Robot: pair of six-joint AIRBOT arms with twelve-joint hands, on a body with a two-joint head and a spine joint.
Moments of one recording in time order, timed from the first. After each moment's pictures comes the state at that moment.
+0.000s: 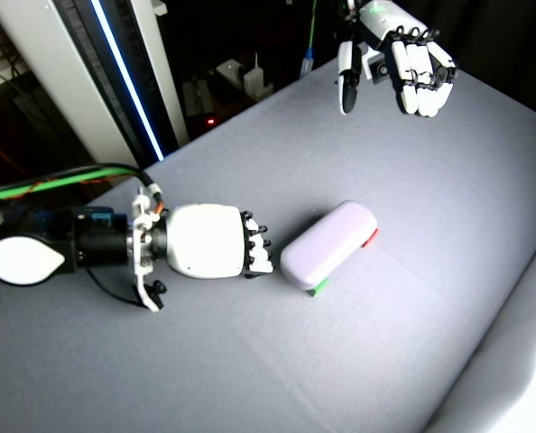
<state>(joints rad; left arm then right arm) 1.03 -0.87 0.93 -0.30 -1.21 0.92 -0.66 -1.17 1.37 -0.62 0.68 -0.28</state>
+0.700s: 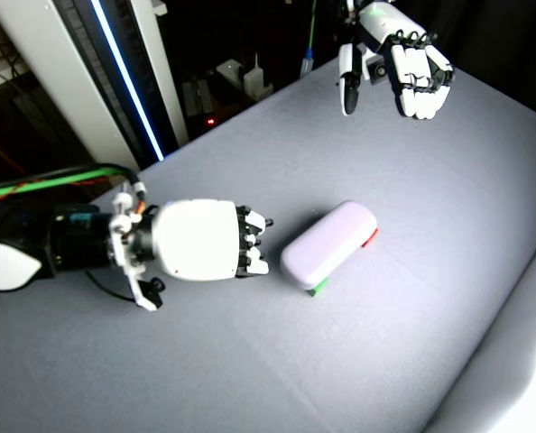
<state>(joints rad) 1.06 -0.87 0.93 -0.32 -1.22 0.91 -0.66 -1.11 1.36 -0.47 0.83 -0.28</state>
